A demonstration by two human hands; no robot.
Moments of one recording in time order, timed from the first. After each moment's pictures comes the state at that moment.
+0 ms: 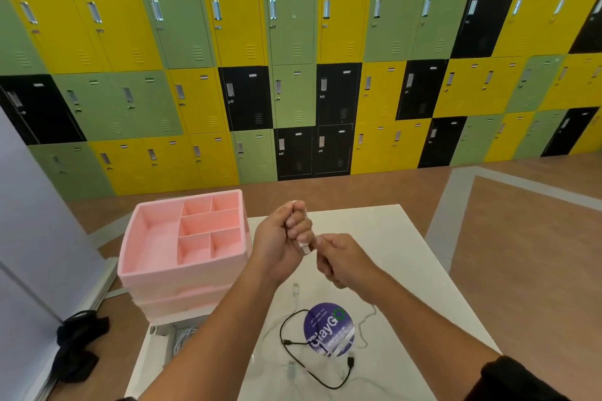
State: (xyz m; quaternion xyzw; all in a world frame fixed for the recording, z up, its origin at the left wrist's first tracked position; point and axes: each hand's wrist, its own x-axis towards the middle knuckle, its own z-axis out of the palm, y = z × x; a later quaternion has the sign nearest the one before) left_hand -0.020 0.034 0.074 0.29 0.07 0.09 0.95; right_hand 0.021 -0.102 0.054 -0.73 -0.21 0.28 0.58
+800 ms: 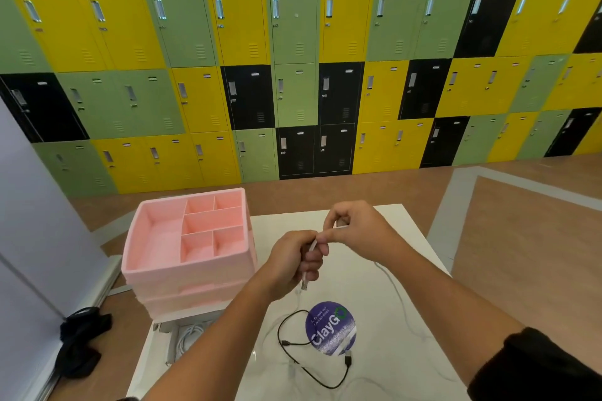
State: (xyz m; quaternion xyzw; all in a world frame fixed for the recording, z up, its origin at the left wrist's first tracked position) left_hand -0.037 0.028 0.054 0.61 0.09 -0.03 0.79; right_hand 0.050 -0.115 0.097 -0.84 -0.32 0.11 0.43
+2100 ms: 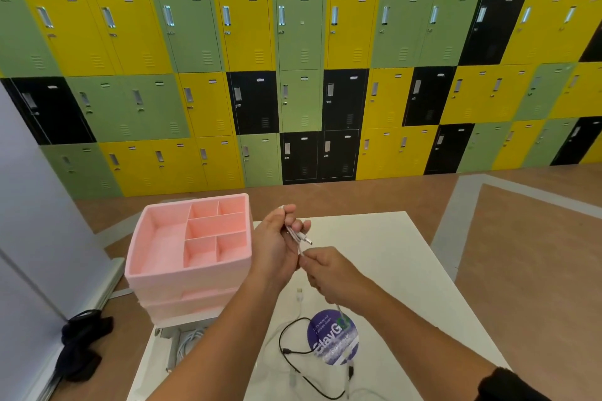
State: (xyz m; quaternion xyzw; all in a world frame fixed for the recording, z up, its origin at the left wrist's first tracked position) left_hand -0.015 0.042 0.066 0.34 0.15 0.24 0.90; right_hand 0.006 -0.085 0.054 -0.78 -0.28 0.29 0.48
